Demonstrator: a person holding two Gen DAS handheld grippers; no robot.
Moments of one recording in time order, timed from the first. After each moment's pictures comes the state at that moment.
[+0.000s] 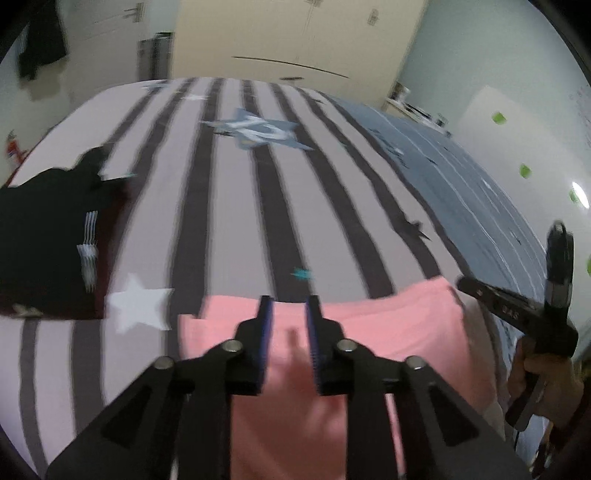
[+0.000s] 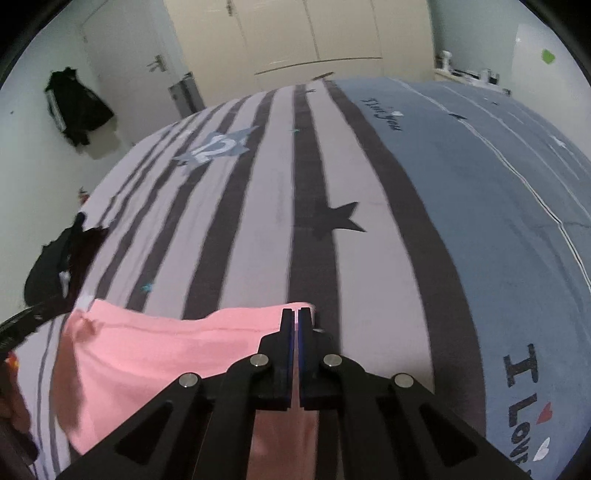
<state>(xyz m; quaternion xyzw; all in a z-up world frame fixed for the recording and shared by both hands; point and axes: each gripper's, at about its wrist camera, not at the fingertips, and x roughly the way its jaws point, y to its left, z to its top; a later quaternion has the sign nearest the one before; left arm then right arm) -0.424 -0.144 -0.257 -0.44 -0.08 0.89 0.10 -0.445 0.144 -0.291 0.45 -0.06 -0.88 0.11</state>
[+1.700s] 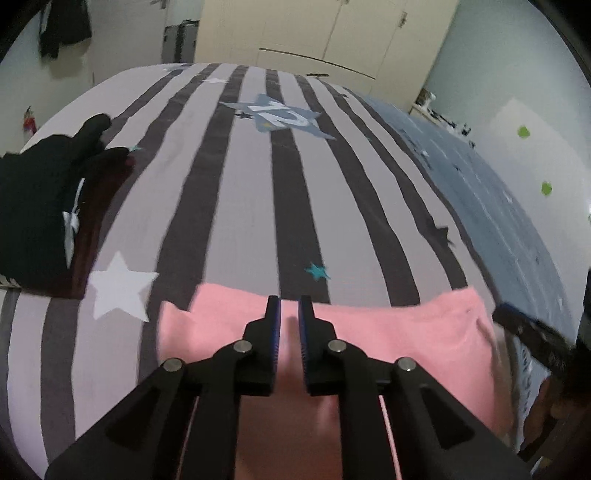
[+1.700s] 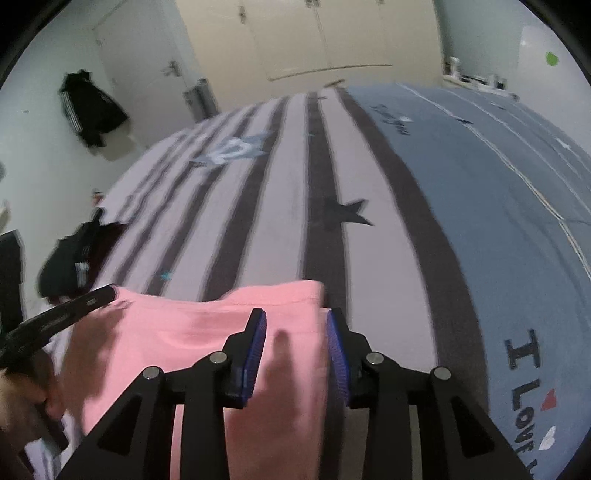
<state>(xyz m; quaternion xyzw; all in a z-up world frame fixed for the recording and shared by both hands) -0.427 -0.153 -0.275 -0.44 -0.13 0.89 0.03 -0.418 0.143 -0.287 0.44 -0.07 -0.88 0.15</state>
